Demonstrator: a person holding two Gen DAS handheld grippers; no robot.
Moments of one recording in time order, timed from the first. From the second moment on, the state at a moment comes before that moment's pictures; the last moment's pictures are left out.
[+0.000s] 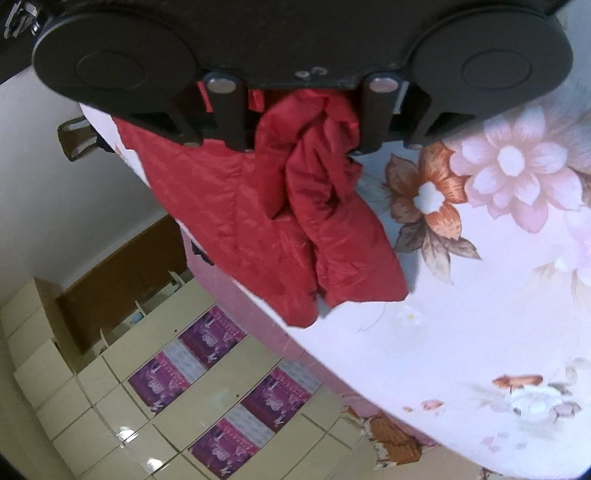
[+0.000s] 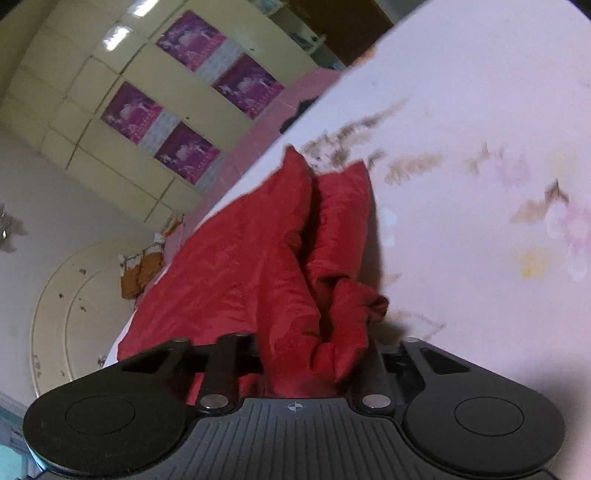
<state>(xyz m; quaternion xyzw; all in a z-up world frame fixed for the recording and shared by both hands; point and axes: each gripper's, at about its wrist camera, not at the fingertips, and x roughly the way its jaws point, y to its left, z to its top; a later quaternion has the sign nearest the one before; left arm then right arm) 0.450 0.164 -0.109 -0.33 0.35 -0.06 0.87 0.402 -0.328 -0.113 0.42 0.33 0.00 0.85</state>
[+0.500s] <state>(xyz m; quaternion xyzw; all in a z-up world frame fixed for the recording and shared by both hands) 0.307 0.126 -0.098 -0.35 0.37 -0.05 0.86 0.283 -0.361 -0.086 0.36 0.35 0.02 0.86</state>
